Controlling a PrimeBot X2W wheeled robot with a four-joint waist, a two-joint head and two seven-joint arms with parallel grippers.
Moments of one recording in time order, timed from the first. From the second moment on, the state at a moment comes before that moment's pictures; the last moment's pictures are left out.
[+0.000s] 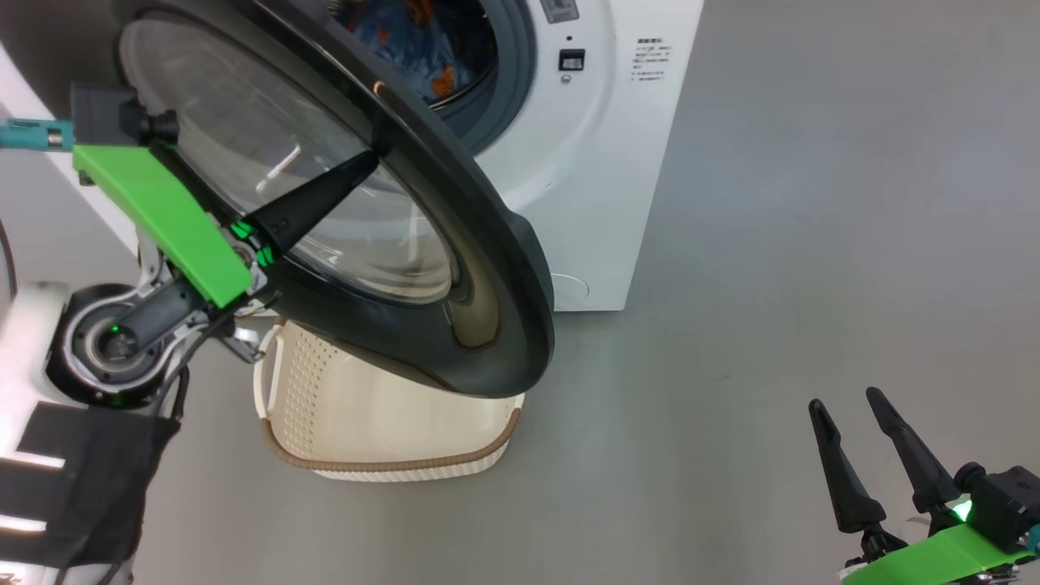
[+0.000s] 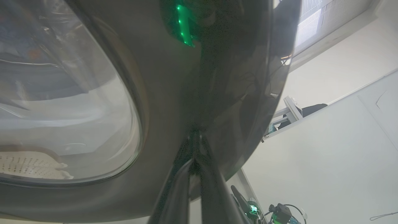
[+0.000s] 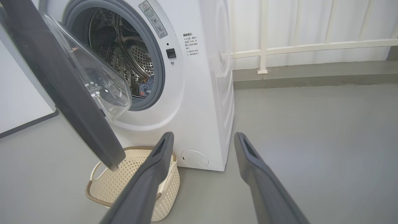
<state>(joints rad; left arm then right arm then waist) -0.74 0.30 -0.30 0.15 -1.44 -0.12 0.61 0.02 -0.24 0.06 0.06 0.40 0.13 -0.26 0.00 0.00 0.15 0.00</state>
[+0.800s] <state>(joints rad) -0.44 0.50 -0.44 0.12 -1.37 -0.12 0.27 0.05 -0.25 0.05 0.07 0.40 0.13 -0.26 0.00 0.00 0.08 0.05</state>
